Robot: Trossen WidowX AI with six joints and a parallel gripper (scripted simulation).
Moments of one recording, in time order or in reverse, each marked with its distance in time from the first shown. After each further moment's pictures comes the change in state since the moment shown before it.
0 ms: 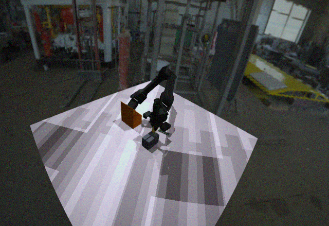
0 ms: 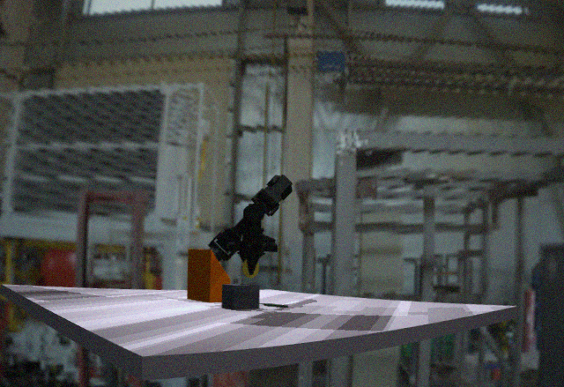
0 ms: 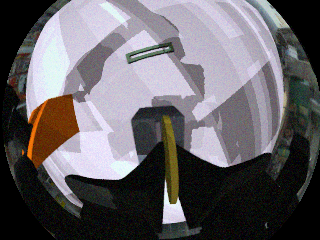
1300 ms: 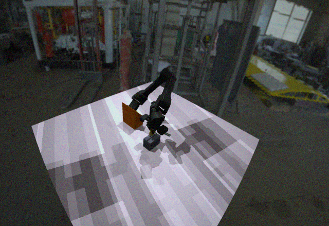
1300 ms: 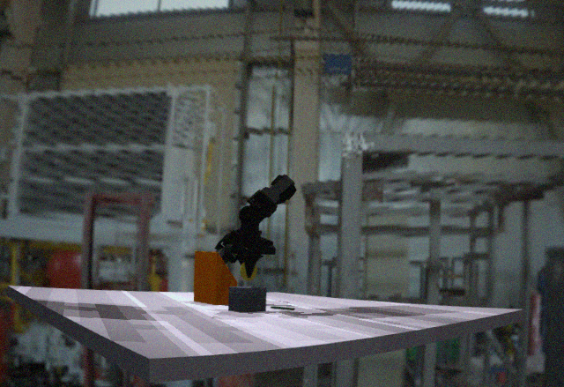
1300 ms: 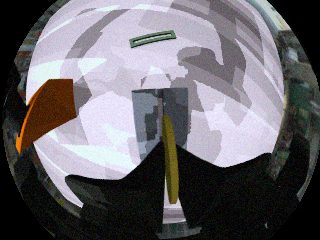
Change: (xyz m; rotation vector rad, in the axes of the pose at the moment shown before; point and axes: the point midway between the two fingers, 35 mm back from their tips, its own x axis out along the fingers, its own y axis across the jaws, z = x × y) arm 0.001 0.003 -0.033 -0.017 -0.010 -0.002
